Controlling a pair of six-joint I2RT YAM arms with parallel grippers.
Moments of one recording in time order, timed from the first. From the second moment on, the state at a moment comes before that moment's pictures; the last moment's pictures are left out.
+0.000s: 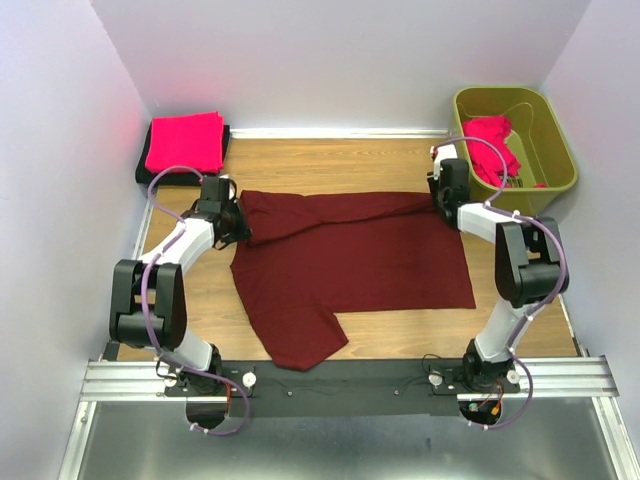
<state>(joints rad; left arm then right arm) -0.09 1.54 0.94 -0.32 0.08 -0.42 0.13 1.84 1.06 0.20 0.29 -0.22</state>
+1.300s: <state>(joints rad) -0.09 1.90 1.23 -0.30 -0.05 -0.40 0.16 1.90 1.18 -0.03 -0.12 0.22</state>
